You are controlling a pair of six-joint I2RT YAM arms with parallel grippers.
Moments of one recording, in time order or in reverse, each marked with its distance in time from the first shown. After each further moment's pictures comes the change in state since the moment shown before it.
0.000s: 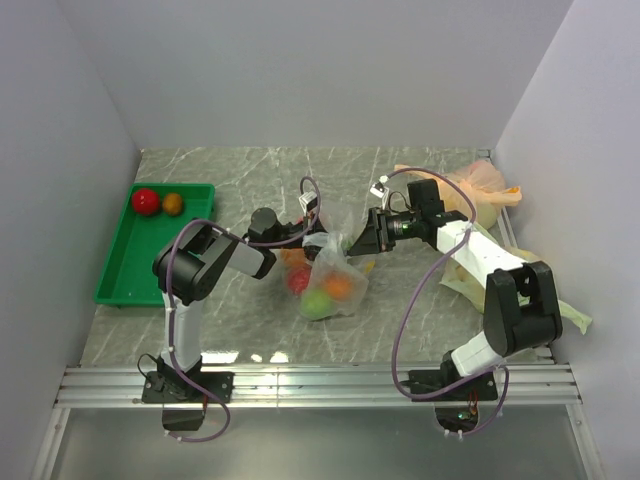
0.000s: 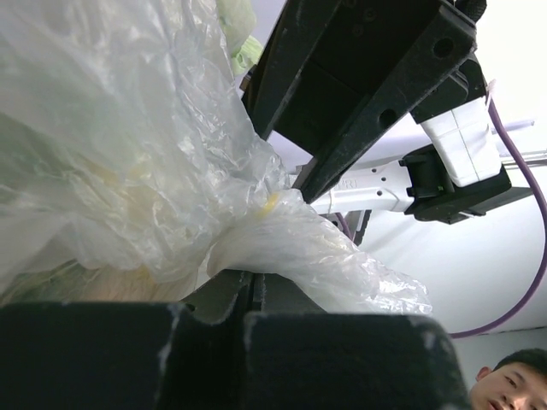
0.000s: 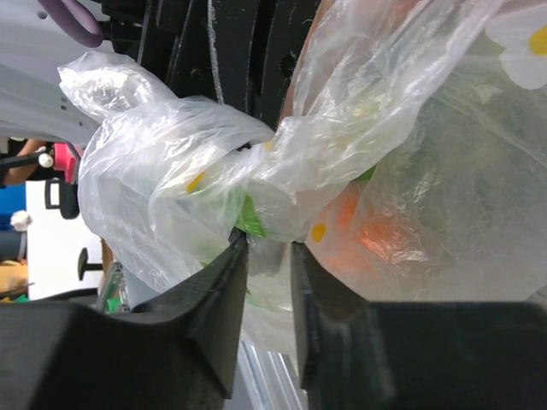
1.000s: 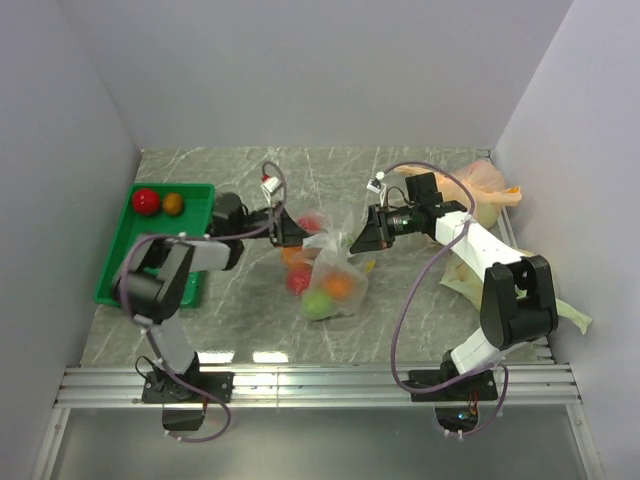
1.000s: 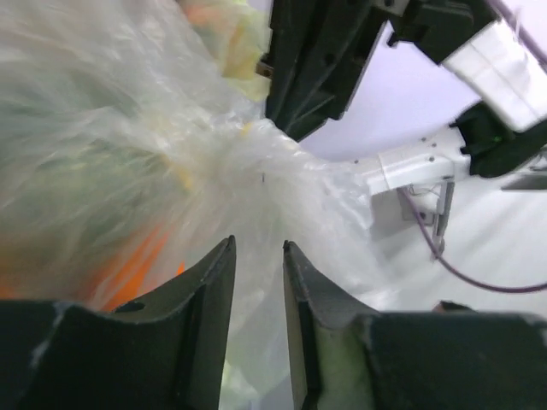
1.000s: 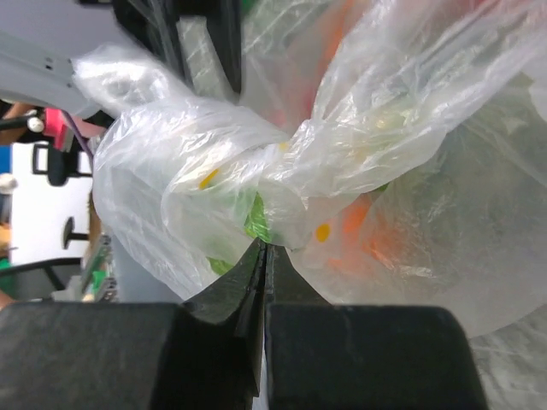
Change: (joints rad) left arm 0.164 -0.175 -0.109 -0.111 0.106 0.288; right arm -0.009 0.045 0.079 -0.121 -0.048 -0.153
